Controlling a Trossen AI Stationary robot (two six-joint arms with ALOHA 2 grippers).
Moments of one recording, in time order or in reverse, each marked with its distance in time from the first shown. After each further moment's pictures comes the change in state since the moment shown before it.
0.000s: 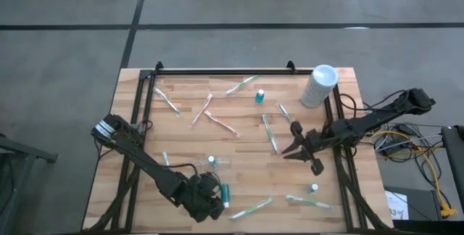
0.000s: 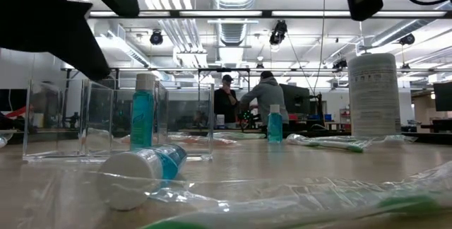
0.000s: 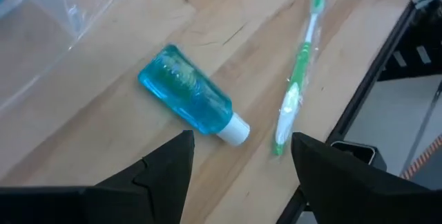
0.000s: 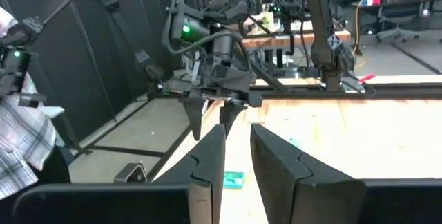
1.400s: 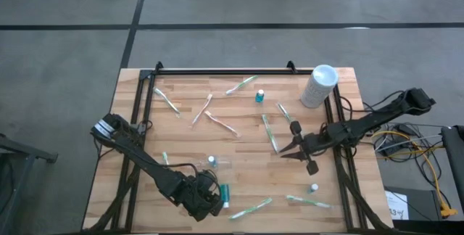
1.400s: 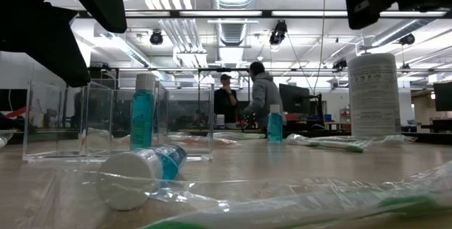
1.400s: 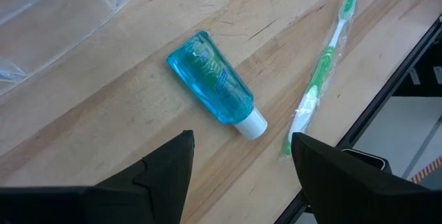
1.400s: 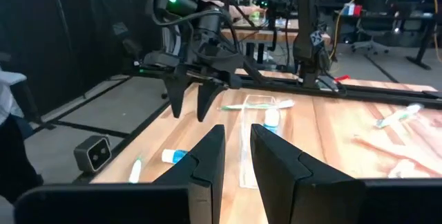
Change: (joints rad) left arm 0.007 -0.009 0.001 -0.064 0.026 -0.132; right arm -0.003 0.029 -0.054 0.044 0.052 -0.141
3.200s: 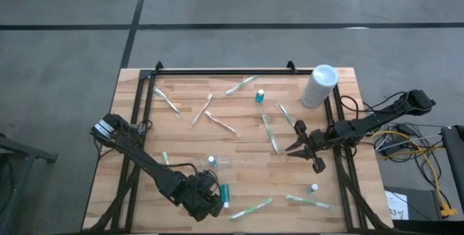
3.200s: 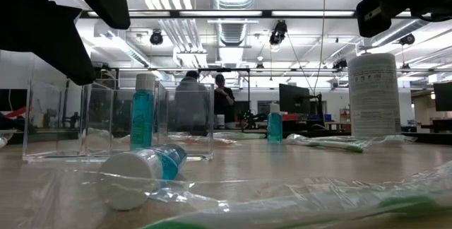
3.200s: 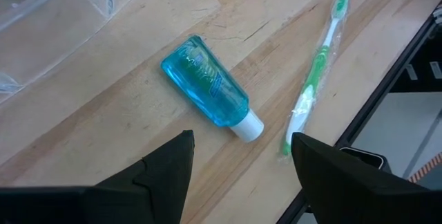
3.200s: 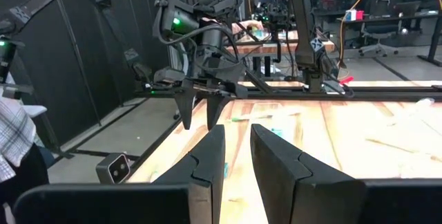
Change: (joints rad) left arm 0.001 0.000 -0.001 0.015 -0.011 0.037; right arm 0.001 -0.130 -0.097 0.043 -0.010 0.095
